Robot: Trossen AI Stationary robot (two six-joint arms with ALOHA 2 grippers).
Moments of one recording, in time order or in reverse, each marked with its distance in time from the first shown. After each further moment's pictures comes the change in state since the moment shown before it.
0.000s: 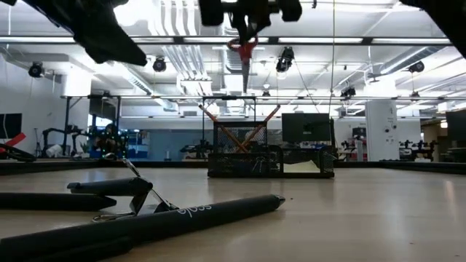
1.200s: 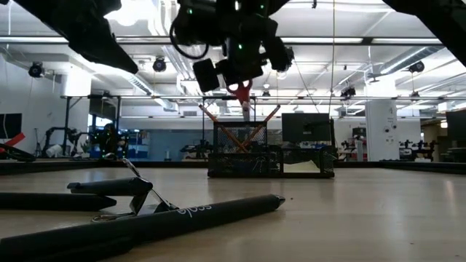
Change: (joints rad) left arm 0.022 -0.054 0.000 -0.144 -0.085 0.044; right arm -0.093 0.002 -0.440 0.641 0.199 -0.364
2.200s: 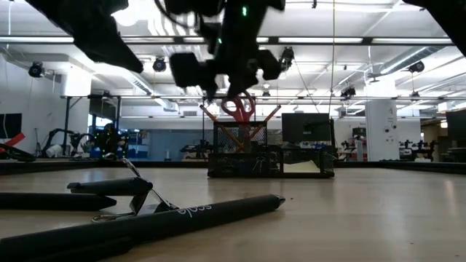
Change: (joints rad) left arm 0.000 0.070 0.041 0.007 0.027 -0.067; right arm 0.134 0.000 0.040 0.017 -0.498 -0.022
